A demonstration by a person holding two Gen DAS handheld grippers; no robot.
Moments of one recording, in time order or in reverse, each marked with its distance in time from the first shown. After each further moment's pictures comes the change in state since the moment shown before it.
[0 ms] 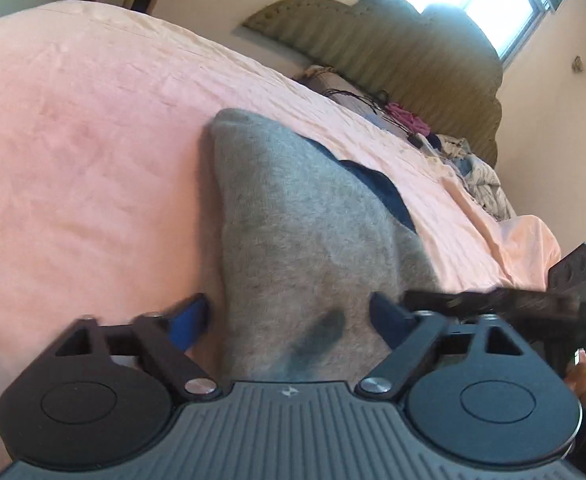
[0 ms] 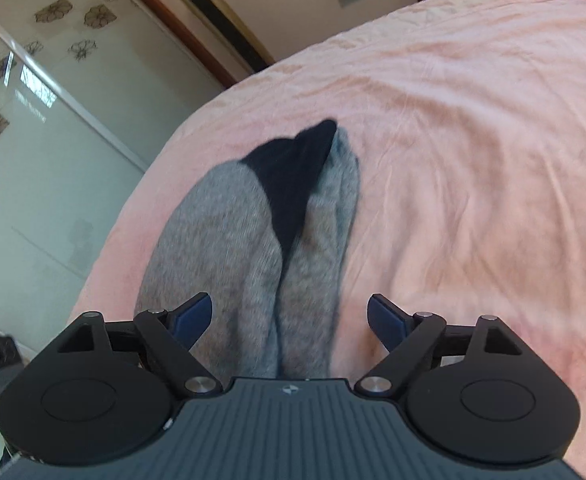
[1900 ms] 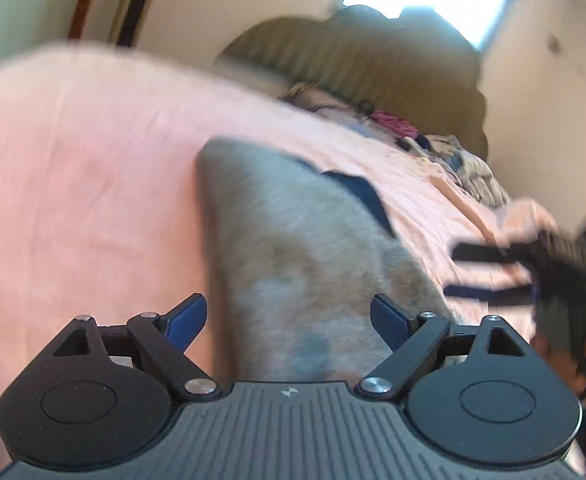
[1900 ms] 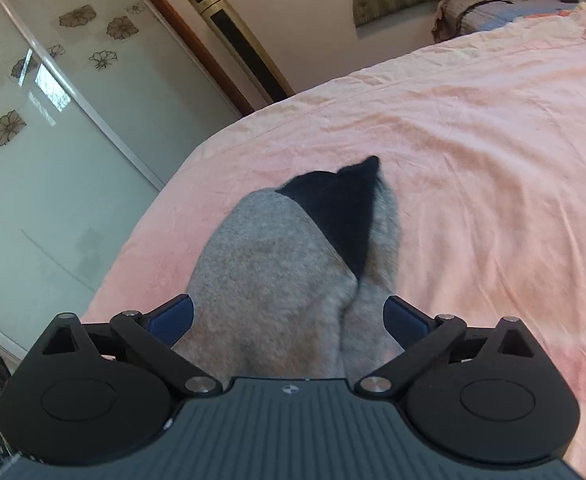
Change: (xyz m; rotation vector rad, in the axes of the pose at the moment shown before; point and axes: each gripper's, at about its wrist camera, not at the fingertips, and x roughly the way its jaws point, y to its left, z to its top) left arm -0.039 0.005 -0.019 0.041 -0.075 0.011; right arm -0.043 0.019 -0.007 -0.001 -0.149 -0.028
